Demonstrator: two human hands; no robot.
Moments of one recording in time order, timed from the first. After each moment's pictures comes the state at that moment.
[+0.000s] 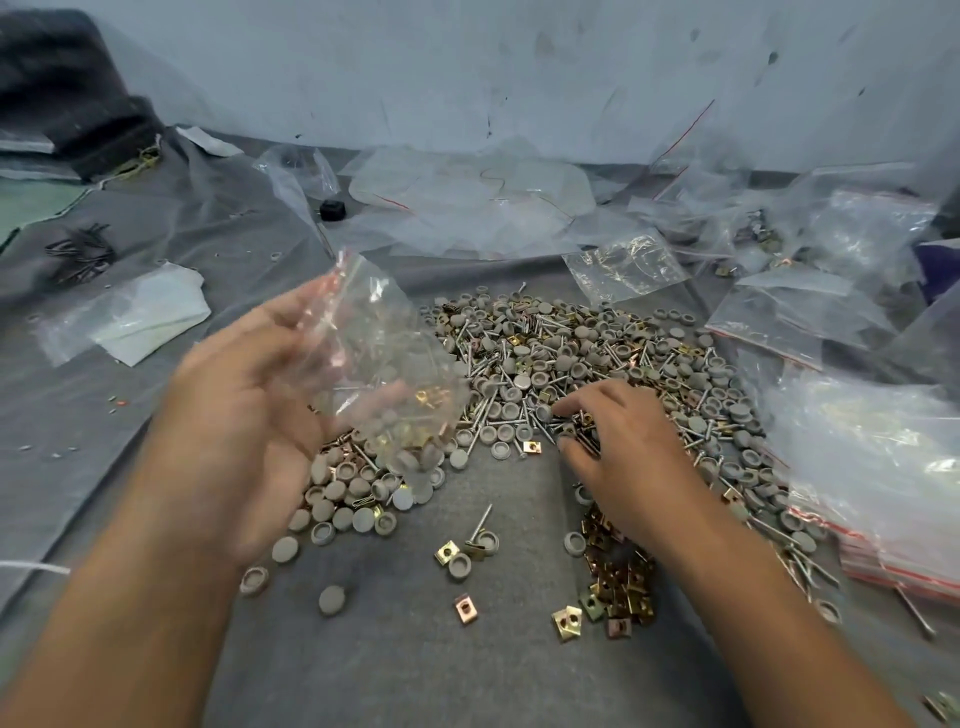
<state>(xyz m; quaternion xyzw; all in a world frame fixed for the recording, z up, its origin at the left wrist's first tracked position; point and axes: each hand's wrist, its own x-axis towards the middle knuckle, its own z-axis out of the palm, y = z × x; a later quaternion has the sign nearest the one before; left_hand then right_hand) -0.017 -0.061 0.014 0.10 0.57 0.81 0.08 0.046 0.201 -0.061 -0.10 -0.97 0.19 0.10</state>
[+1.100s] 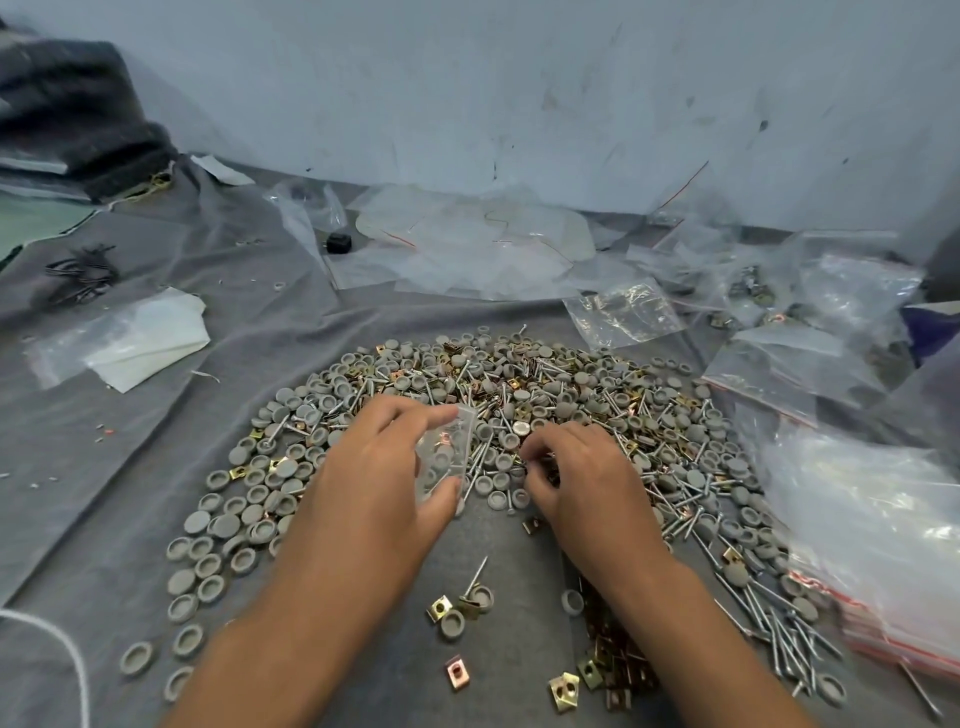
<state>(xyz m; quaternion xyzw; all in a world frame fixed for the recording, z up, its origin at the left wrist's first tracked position) -0.004 -0.020 -0.017 0.24 0.91 0.33 -0.10 0.018 0.180 -0.069 -0.05 -0.97 0.17 0.19</state>
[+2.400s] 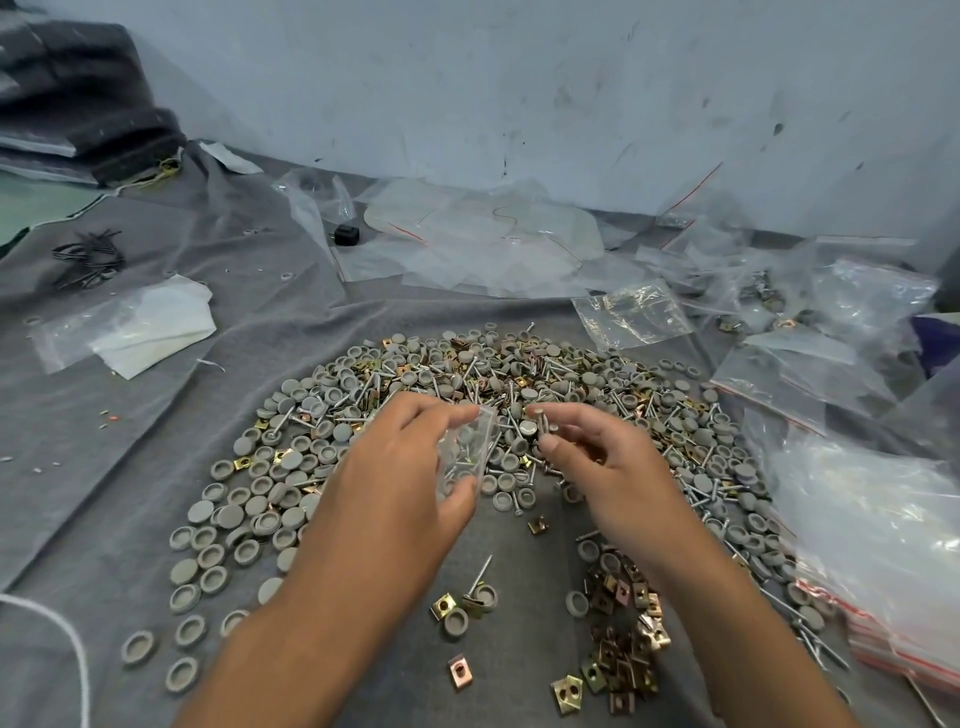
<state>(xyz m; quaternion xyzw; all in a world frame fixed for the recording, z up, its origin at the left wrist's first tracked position) -0.002 -0.013 -0.019 0.25 0.91 0.32 -0.09 0.027 0.188 -0.036 -0.08 -0.84 0.52 0.09</state>
